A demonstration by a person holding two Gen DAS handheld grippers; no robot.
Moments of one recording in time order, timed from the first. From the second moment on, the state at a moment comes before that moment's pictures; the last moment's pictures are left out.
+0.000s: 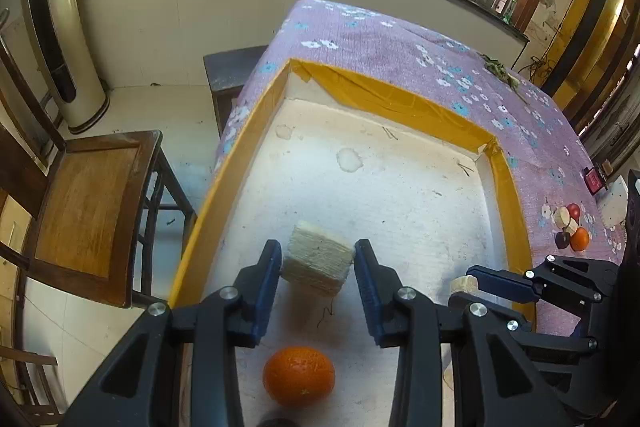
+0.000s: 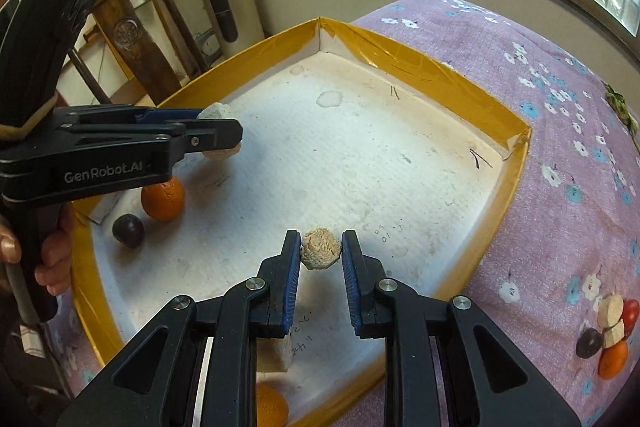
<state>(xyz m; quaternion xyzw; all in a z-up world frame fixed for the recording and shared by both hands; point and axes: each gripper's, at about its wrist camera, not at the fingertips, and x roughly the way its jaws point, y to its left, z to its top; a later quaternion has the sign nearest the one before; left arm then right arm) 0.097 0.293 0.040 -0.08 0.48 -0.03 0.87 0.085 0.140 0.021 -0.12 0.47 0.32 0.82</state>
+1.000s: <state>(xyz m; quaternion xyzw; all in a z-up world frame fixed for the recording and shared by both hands) 0.045 0.286 0.065 -0.08 0.46 0.04 0.88 0.047 0.082 0.053 -0.06 0.46 0.28 0.84</state>
